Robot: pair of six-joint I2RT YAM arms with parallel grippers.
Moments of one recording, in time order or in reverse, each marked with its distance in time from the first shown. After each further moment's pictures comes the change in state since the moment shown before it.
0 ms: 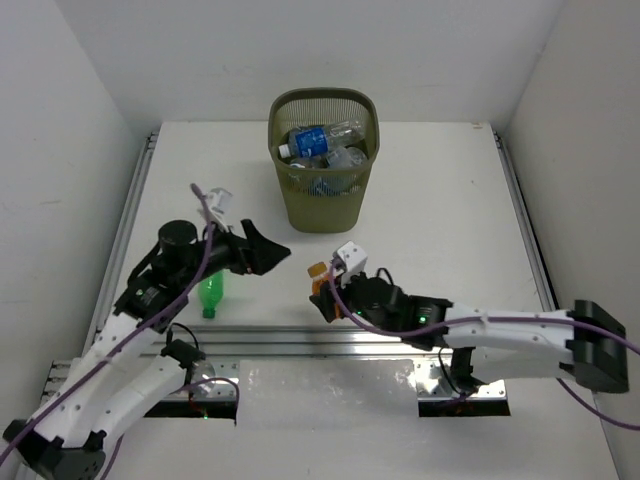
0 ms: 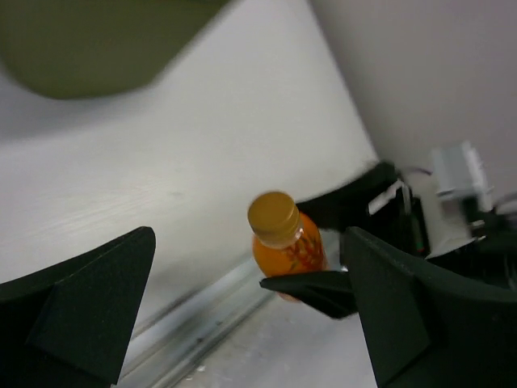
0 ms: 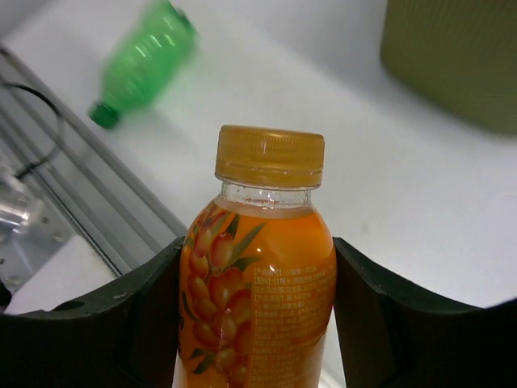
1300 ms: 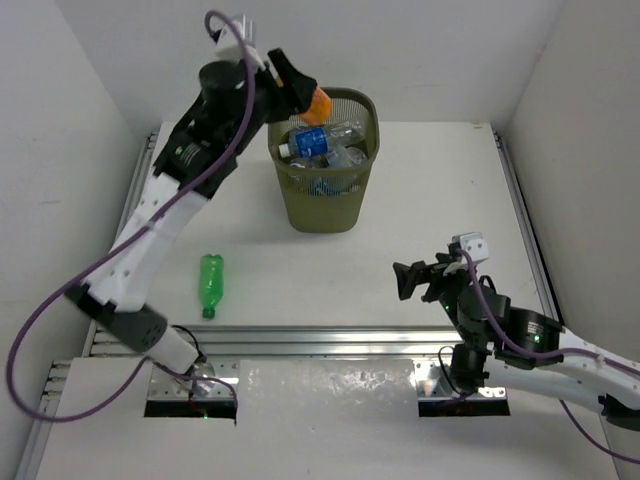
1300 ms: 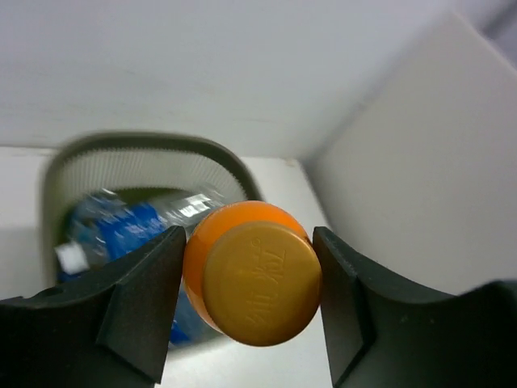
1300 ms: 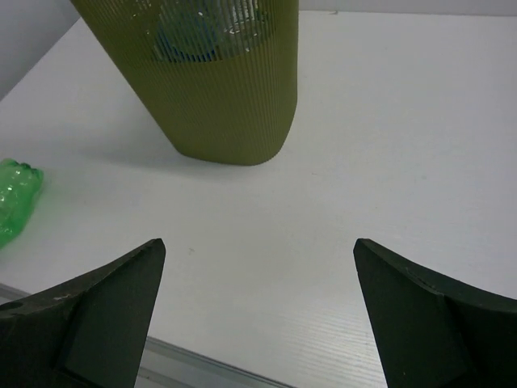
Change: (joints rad) left arm -0.141 0.793 1.130 -0.029 -0.447 0.077; right arm -0.018 -0.723 0.040 -0.567 0.473 -0.035
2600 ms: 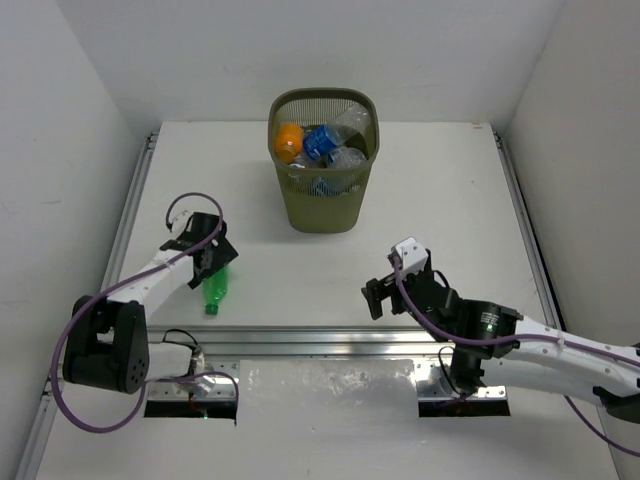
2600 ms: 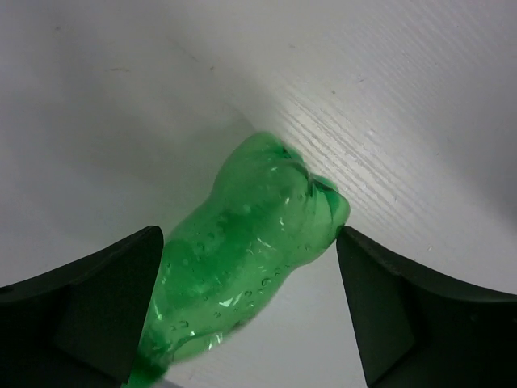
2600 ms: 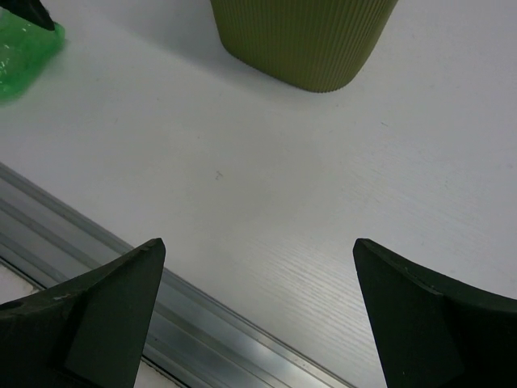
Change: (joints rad) left arm 0.444 -0.225 -1.257 -0.039 -0.167 -0.286; right arm -0.019 0.224 -0.045 0.055 -0.257 -0.043
